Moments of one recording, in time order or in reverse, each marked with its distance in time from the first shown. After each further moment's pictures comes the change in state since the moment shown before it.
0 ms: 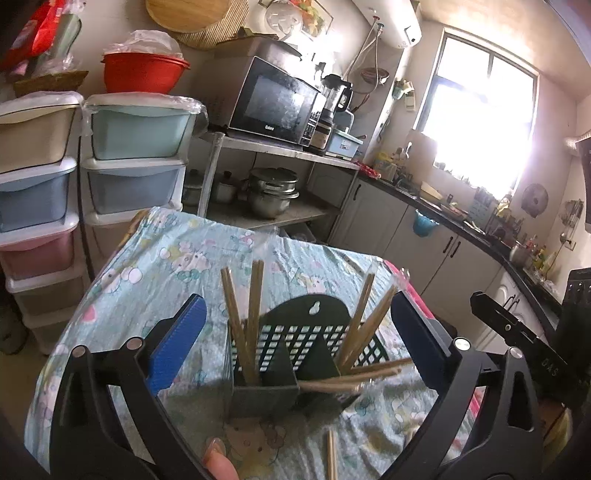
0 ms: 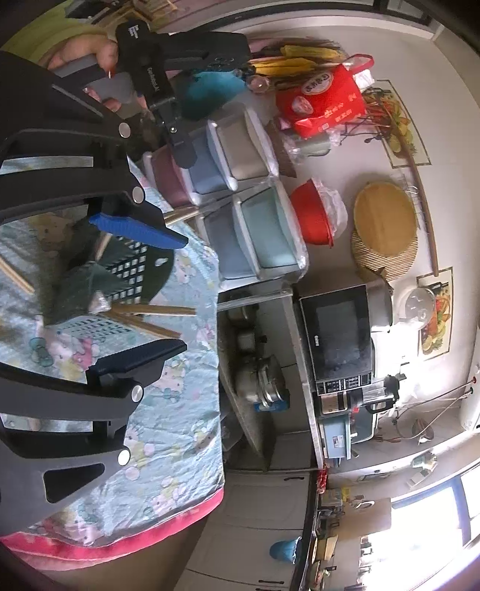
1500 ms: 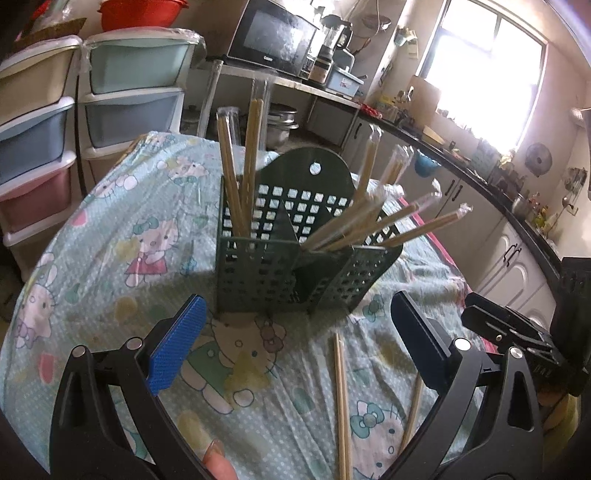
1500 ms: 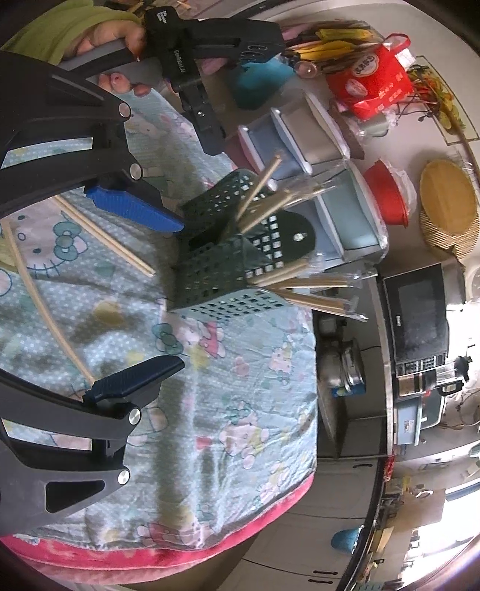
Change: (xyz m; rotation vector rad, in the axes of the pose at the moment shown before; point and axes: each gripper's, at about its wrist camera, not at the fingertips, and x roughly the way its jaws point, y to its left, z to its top) left arm 0.008 -0.003 -0.093 0.008 0.217 -0.004; right arm -0.013 -0.015 -0.098 0.050 0.270 -0.039
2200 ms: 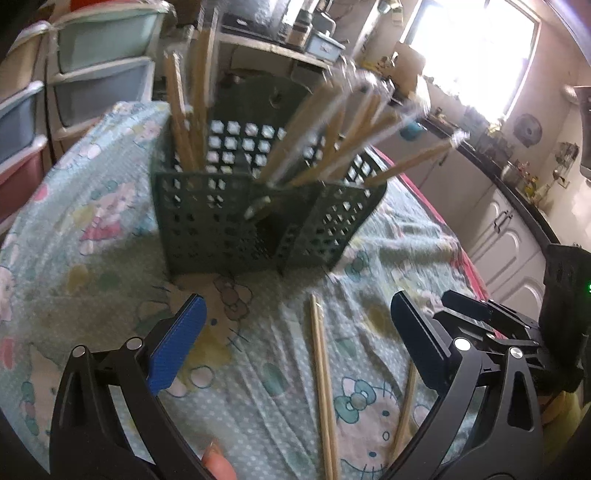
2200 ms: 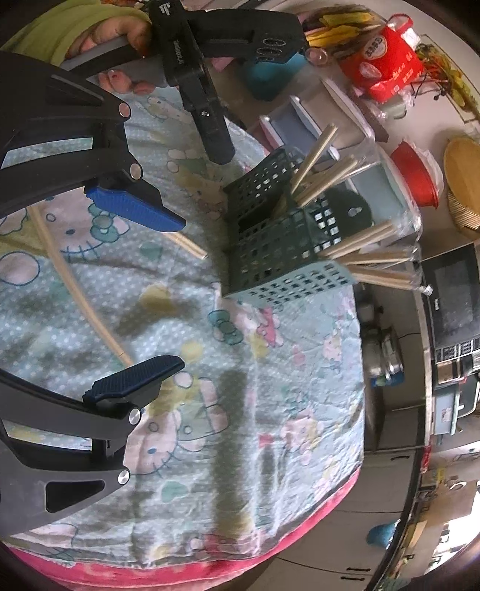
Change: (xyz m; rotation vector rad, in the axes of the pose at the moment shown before) left arm 0.038 -0.020 -0.027 0.045 0.136 -0.065; right arm 0.021 -0.018 -0.033 0.060 0.126 -0.015
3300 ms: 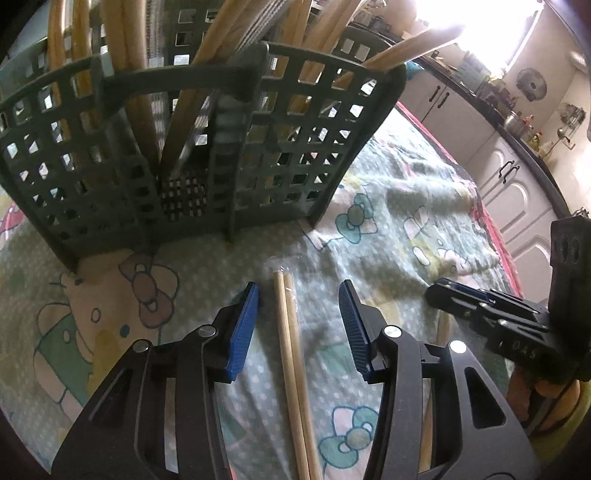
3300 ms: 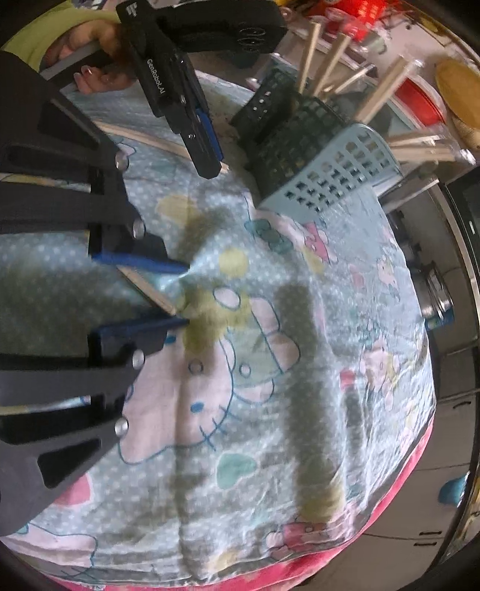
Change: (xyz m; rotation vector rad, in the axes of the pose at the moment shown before) left arm 0.091 -0.023 -0.004 0.058 0.219 -0.012; right arm 0.039 -0.065 -0.016 0.220 0.142 -0.072
